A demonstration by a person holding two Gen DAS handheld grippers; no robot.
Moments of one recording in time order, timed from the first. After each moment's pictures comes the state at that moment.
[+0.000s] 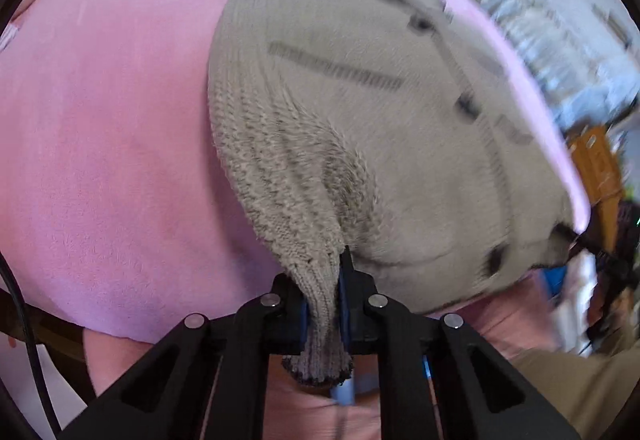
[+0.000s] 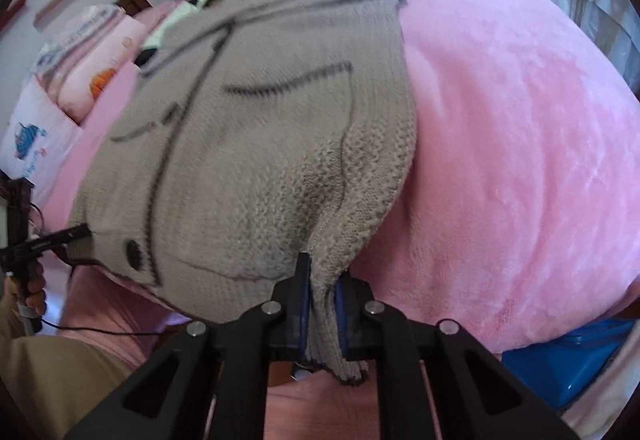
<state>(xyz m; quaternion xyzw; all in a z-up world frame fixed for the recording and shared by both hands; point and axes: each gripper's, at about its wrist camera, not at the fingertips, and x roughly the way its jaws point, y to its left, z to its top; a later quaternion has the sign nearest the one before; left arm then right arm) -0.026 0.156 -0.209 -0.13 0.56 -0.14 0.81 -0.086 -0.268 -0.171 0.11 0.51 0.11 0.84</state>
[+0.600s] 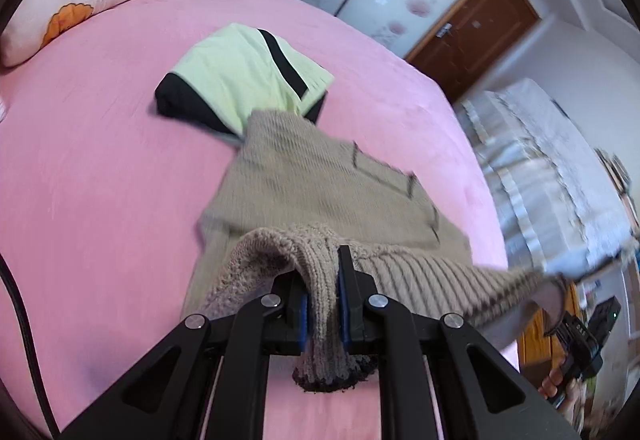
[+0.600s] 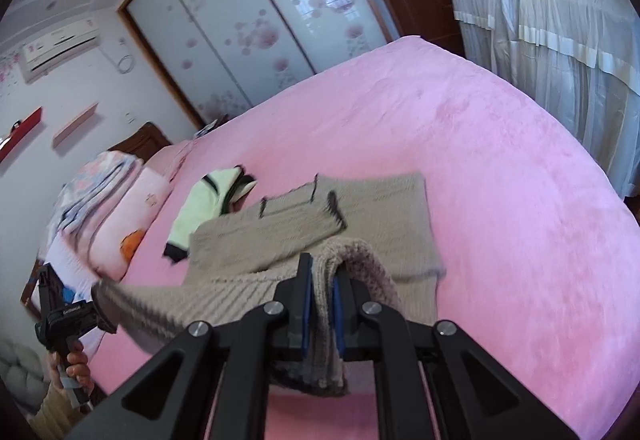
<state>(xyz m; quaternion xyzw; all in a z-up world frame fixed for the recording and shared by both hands) 0.223 0.173 -0.081 -0.24 0.44 -0.08 0.86 0.146 -0.308 -0.038 0.21 0.36 0.07 0.91</state>
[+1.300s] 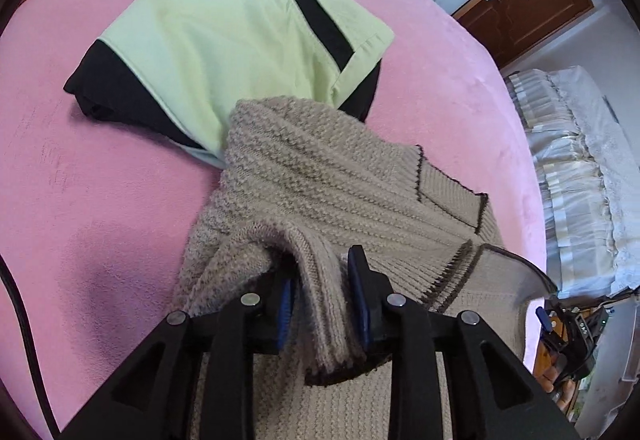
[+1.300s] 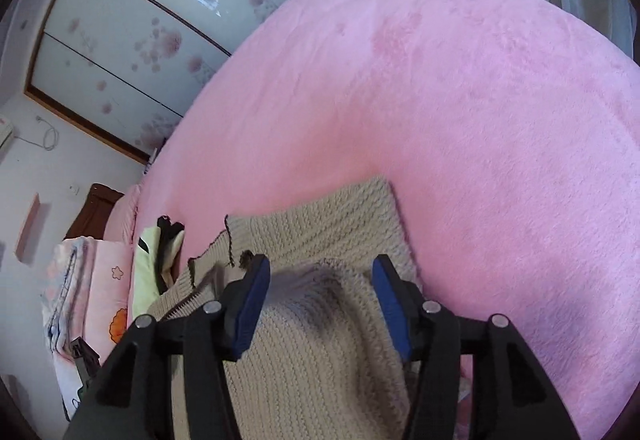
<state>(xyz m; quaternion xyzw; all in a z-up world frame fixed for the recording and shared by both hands) 0.394 0.165 -0.178 -0.25 0.54 -0.06 0.80 0.293 -0.368 -0.147 0.35 0.42 0.01 0.84</state>
